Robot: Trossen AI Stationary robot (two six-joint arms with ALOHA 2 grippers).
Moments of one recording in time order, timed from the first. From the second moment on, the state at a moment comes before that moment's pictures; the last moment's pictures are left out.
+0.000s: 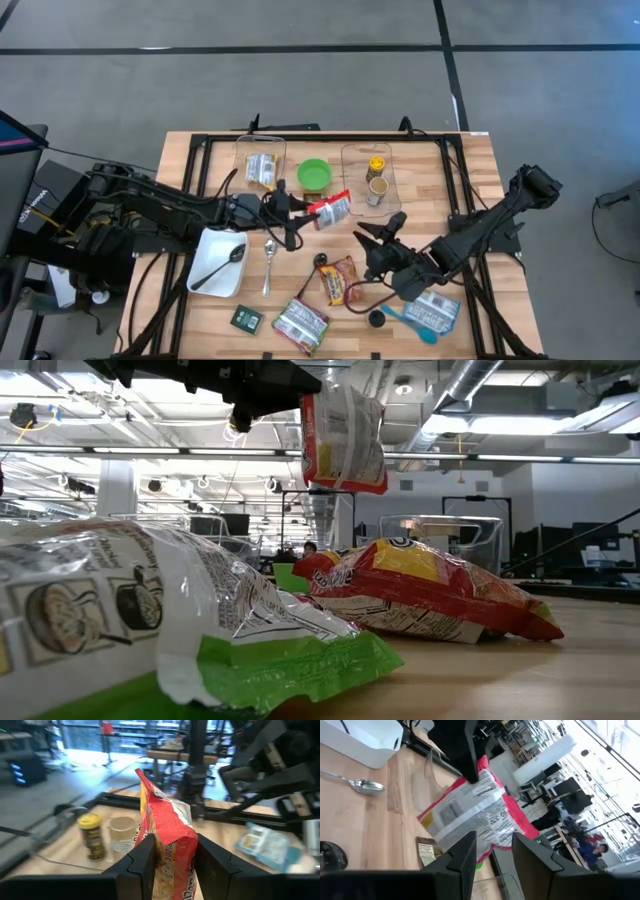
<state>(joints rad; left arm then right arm) -0.15 1.34 0.70 0.51 -0.40 -0.08 0.62 1.49 1.06 -0.21 1.24 -0.23</state>
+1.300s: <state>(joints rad) 0.30 1.00 0.70 -0.10 -0.84 0.30 0.59 1.49 1.06 -0.29 1.23 -0.15</state>
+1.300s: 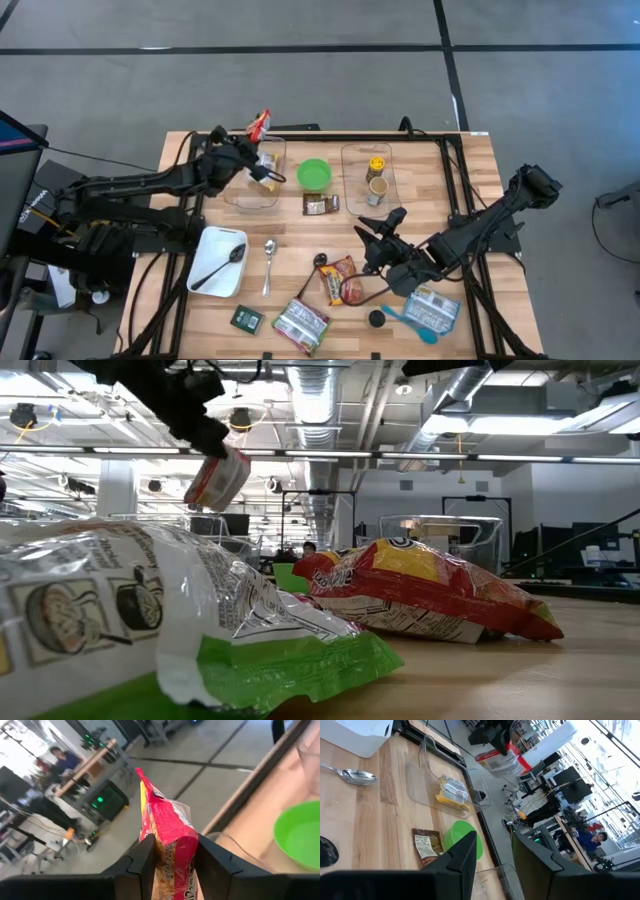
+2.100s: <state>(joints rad) 0.34 1.29 0.70 -0.12 -0.84 0.25 0.59 1.49 1.06 -0.34 1.24 -0.13</state>
